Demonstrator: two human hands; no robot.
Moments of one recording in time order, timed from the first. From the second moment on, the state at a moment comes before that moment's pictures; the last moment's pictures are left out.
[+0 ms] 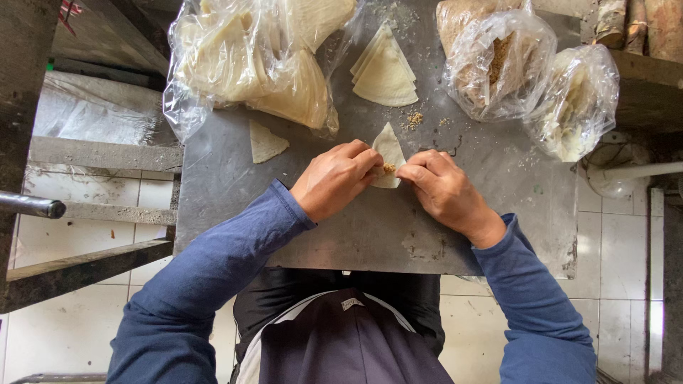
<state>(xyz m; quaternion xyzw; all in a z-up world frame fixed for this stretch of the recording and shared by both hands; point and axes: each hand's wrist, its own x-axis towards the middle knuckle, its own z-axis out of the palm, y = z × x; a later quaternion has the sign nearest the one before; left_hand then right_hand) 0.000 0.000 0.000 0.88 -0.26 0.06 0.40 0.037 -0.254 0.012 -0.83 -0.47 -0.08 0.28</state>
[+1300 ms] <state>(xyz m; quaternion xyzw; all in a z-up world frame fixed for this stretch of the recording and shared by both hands) 0.008 0.007 -0.001 0.87 -0.37 0.12 0.29 0.029 -0.235 0.021 -0.84 -0.50 -0.14 0.18</state>
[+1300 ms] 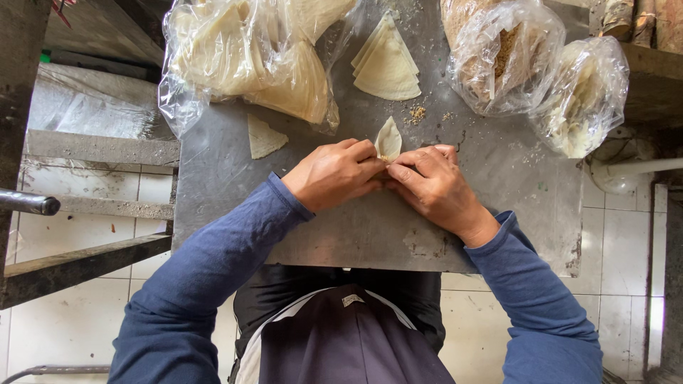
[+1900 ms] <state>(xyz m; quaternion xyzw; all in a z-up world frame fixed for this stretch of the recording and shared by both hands) 0.010 0.009 -0.003 0.86 -0.36 0.12 0.36 0.027 -0.233 0.018 -0.83 -0.50 -0.16 0.18</state>
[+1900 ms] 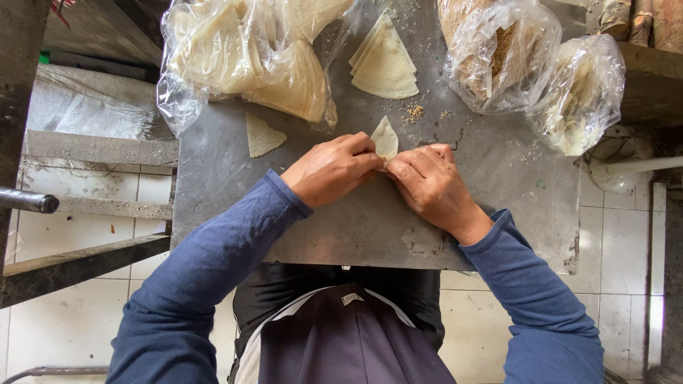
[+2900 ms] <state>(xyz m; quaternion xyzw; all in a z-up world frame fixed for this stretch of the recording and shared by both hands) 0.002 -0.002 -0.002 0.89 -0.23 0.02 0.39 0.028 -0.224 0.019 -0.85 -0.47 -0.10 0.22</state>
